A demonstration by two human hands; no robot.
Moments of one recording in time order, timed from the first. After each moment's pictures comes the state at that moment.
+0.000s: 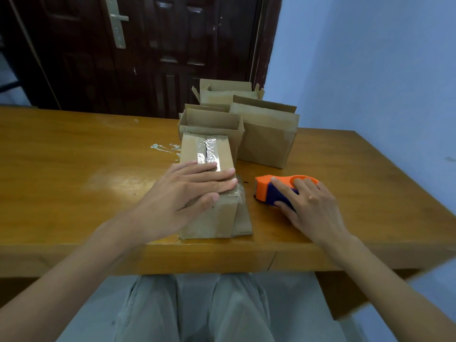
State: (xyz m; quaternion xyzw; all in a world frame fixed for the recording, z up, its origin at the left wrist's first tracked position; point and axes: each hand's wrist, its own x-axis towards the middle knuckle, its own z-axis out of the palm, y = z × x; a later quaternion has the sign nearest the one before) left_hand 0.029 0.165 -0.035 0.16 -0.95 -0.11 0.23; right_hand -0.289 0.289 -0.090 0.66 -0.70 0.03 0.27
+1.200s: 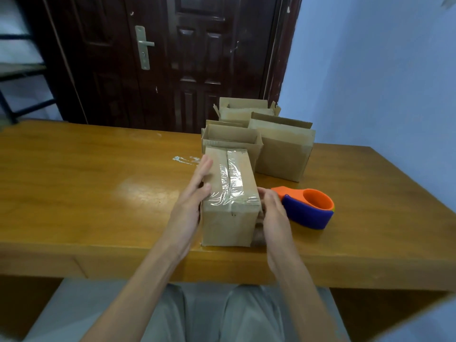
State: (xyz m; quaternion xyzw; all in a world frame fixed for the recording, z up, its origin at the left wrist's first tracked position) left_hand 0.024 0.198 -0.049 0.27 -0.57 -0.63 0.46; right_hand -0.124 0.267 -0.055 0.28 -0.64 0.62 -0.37
